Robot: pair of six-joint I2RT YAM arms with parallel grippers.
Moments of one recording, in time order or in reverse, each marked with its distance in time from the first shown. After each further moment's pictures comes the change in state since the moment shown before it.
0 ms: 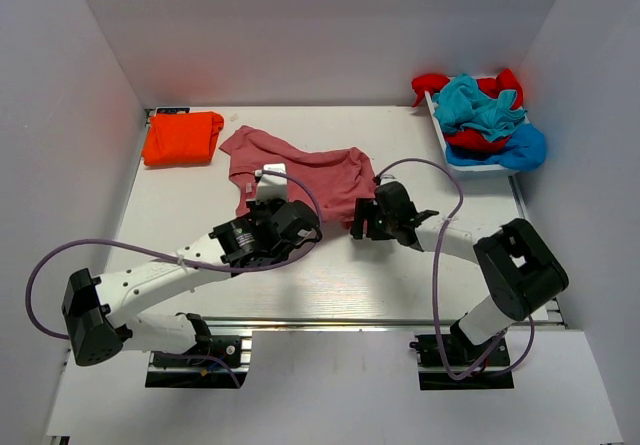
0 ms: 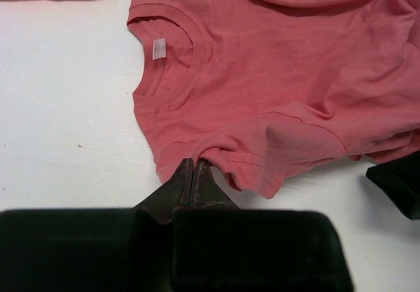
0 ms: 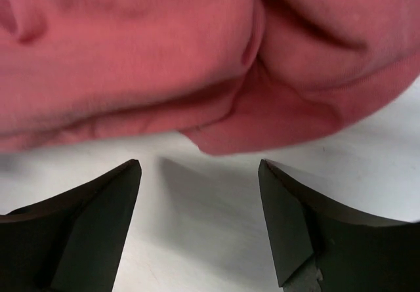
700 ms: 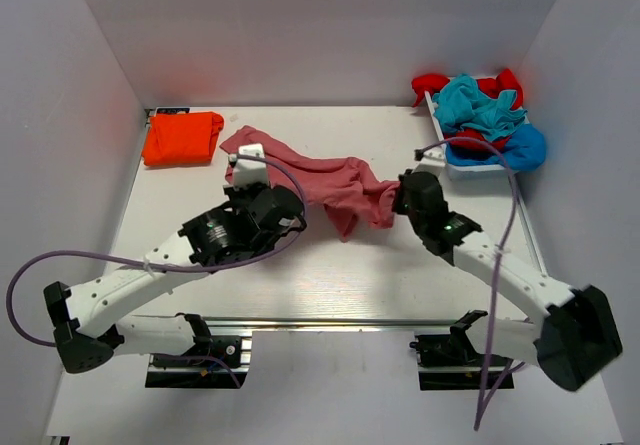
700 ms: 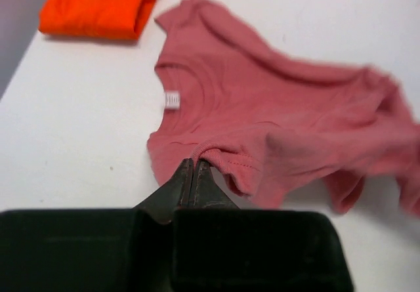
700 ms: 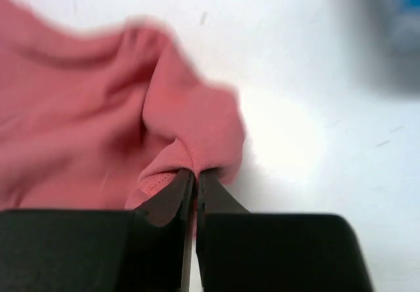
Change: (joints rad) left arm 0.000 -0.076 0.133 -0.129 -0.099 0.017; right arm 0.009 -0.351 0.004 -0.051 0.419 -0.007
